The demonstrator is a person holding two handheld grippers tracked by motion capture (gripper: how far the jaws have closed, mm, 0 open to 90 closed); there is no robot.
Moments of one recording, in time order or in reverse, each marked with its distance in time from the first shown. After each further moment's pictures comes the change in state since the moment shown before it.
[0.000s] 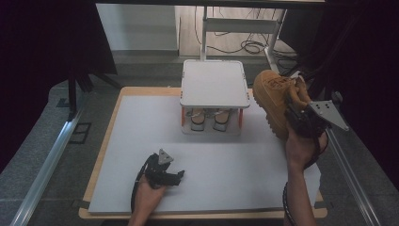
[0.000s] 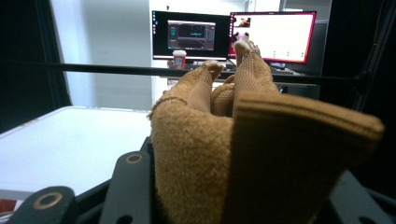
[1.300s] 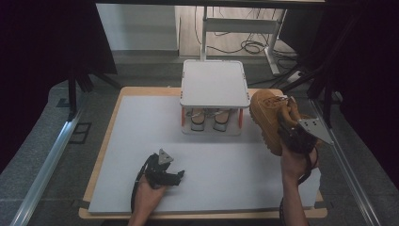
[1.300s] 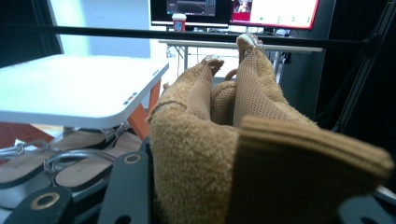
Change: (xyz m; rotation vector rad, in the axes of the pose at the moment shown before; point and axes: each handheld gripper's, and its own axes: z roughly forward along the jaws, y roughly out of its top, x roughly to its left) left arm 0.000 0.000 0.000 0.000 0.001 -0.002; right arm 0.001 -0.057 -0.007 0.110 -0.004 -0.006
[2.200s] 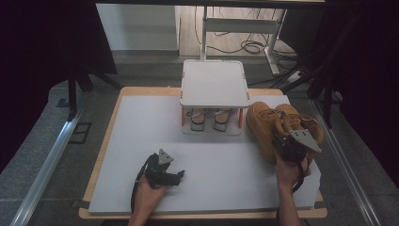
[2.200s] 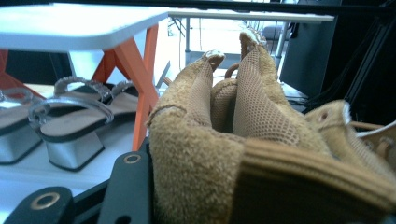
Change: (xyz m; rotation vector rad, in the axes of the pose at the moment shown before) left arm 0.000 0.000 0.000 0.001 0.001 0.001; right arm 0.000 -0.053 0.011 0.082 0.009 0.009
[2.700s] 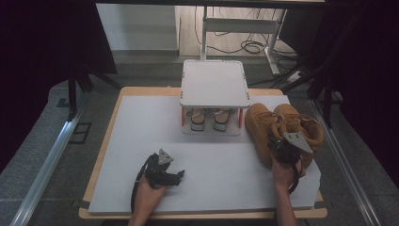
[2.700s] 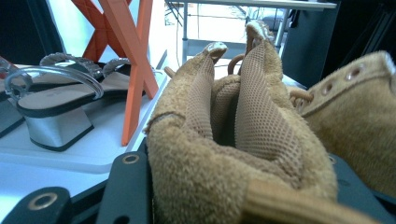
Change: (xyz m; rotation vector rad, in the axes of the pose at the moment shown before) left arm 0.000 0.000 0.000 0.000 -0.001 -0.001; right arm 0.002 -0.026 0.016 0.043 -0.010 -0.017
